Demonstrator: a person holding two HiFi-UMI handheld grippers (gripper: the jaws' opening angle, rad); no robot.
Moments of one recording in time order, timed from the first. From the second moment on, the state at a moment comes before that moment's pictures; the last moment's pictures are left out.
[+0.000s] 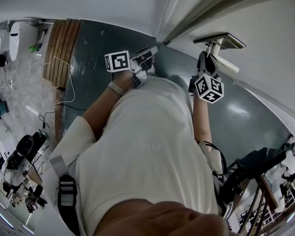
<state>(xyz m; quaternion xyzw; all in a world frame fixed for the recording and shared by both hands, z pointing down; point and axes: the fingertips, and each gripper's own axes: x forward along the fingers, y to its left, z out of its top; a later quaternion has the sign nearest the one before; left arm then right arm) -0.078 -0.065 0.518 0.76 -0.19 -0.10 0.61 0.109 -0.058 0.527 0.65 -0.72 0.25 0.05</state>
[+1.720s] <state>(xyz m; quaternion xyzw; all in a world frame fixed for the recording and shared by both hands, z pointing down) -0.082 -0.067 0.523 0.76 -0.20 -0.10 0.61 0.111 -0.057 0.533 0.39 -0.49 0.60 -0.49</state>
